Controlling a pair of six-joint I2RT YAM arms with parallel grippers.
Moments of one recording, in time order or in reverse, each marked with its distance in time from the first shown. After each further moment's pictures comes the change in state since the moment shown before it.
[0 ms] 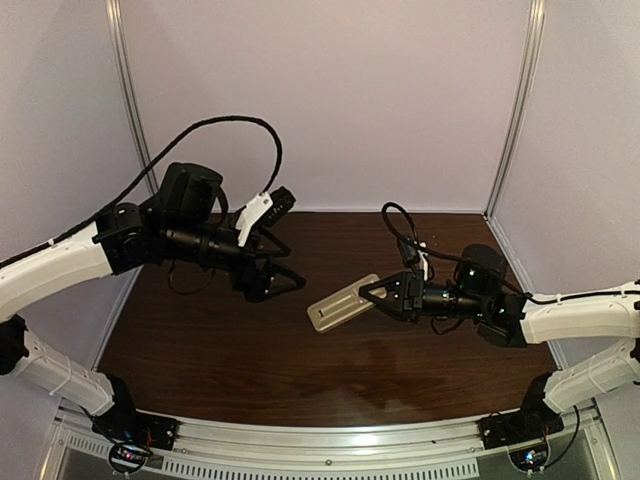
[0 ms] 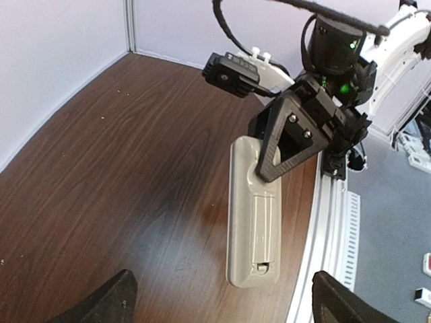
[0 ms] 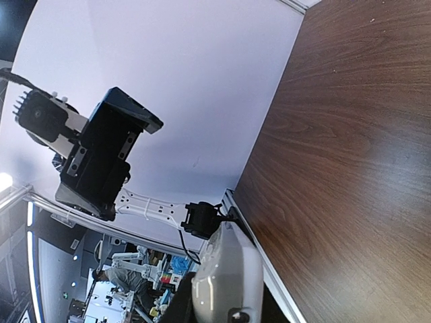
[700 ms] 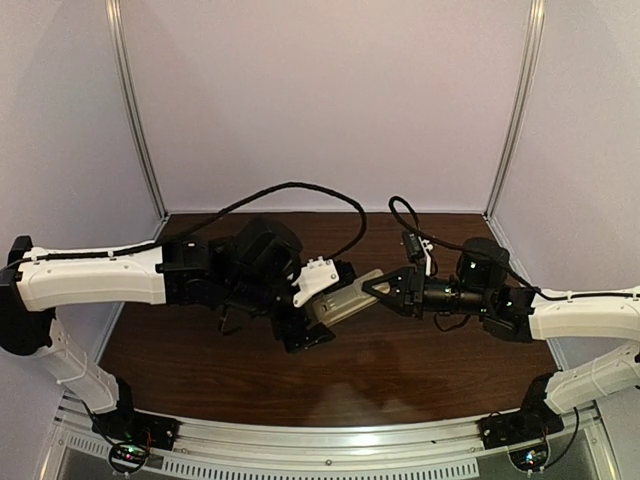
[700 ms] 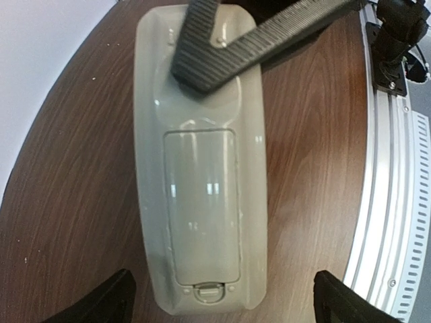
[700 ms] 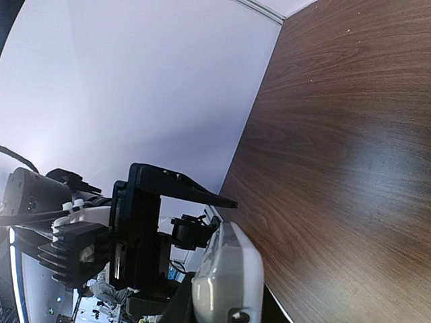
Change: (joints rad) left arm -0.264 0.217 0.011 -0.036 -0.396 0.132; right arm 0.000 -0.055 0.049 -0.185 0.079 -0.045
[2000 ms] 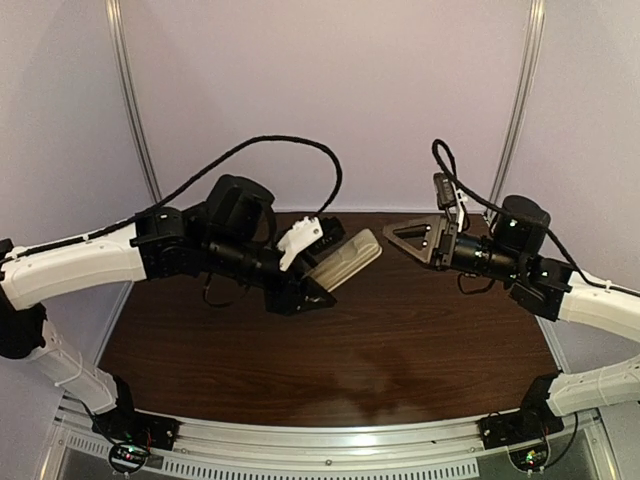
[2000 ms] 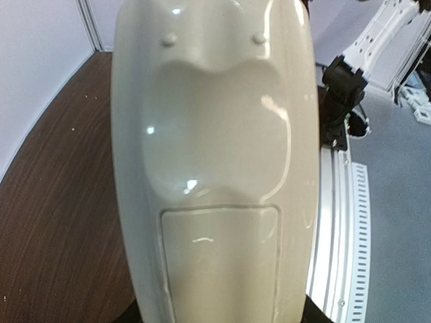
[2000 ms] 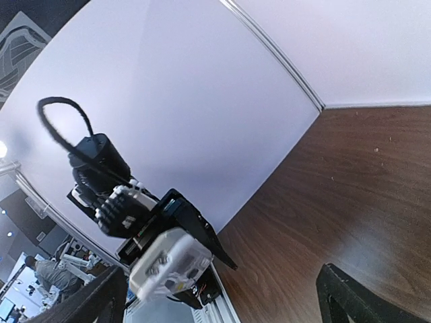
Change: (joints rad) left arm 0.093 -0.043 0.082 0.022 0.275 -0.027; right arm -0.074 -0.134 0.183 -0.169 -0.021 -0.269
